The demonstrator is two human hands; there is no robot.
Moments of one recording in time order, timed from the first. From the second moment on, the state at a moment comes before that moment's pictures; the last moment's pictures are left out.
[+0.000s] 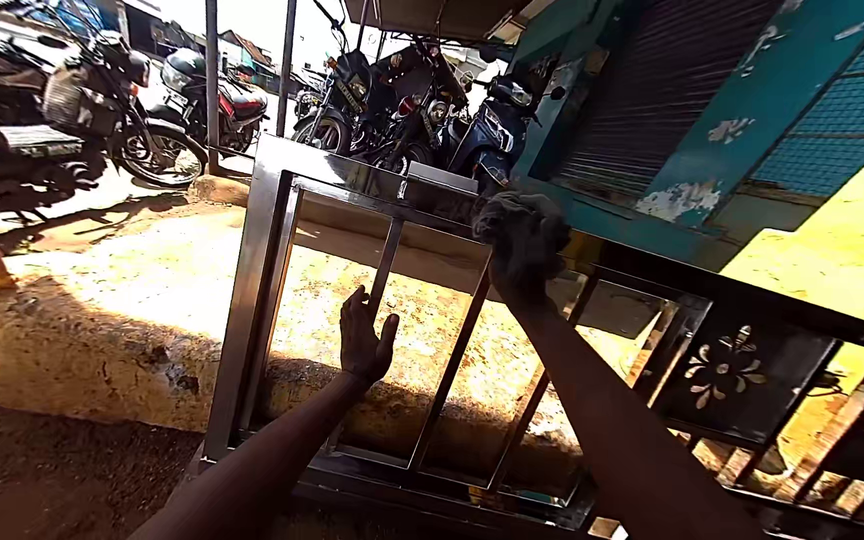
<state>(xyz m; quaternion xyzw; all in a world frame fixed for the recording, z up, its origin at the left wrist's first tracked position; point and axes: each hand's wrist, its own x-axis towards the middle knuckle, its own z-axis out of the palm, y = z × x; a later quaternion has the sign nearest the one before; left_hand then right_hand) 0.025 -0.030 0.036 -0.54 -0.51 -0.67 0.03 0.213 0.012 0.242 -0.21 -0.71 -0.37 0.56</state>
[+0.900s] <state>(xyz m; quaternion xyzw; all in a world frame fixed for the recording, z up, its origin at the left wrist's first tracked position) 0.022 -0.034 0.048 -0.50 -0.52 -0.69 -0.11 0.129 0.005 0.276 -0.16 -0.80 -0.53 0.22</state>
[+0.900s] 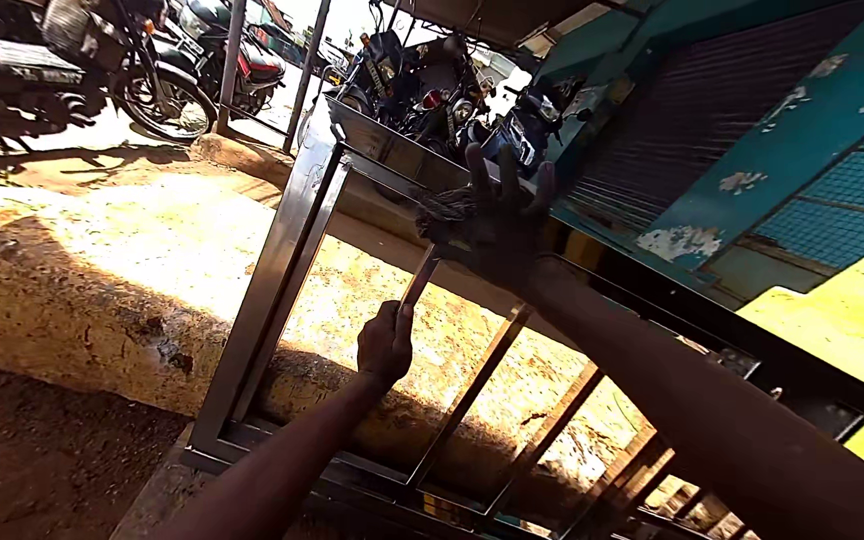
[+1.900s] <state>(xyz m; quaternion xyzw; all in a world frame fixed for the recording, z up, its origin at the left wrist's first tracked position) 0.014 -0.043 0.056 -0.51 -0.51 -0.67 -0.16 0.052 0.006 0.279 -0.16 -0.81 -0.51 0.23</state>
